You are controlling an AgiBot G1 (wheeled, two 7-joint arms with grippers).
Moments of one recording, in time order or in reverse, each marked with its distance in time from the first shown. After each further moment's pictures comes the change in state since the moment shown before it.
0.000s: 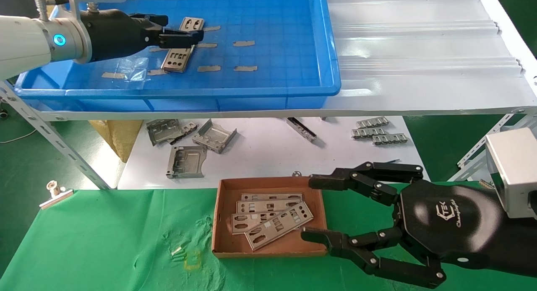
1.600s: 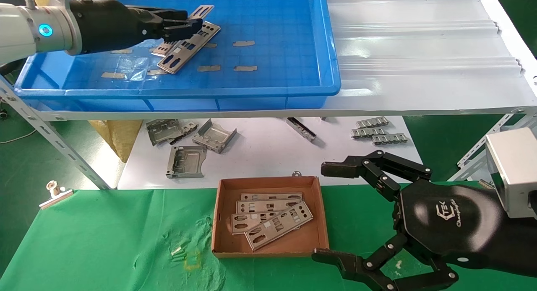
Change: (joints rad) left arm -0.030 -0.025 -0.001 -0.018 -0.002 0.097 0.039; right arm 0.000 0.000 0.000 0.000 0.000 0.000 0.000
